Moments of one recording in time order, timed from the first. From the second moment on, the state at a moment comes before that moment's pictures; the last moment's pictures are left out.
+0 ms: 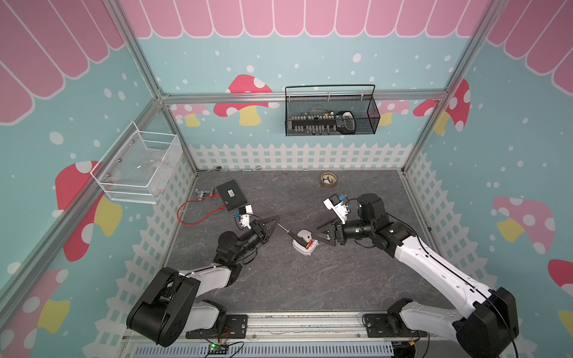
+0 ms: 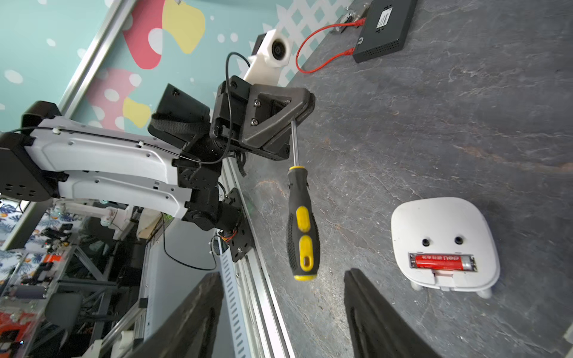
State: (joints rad) left arm -0.35 1.35 0.25 1.27 0.46 -1.46; right arm 0.51 1.12 0.85 -0.22 -0.81 0.40
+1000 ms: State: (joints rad) left arm -0.55 1.55 0.27 1.58 0.02 -1.64; right arm 0.64 1.28 0.71 0.45 -0.51 0.94
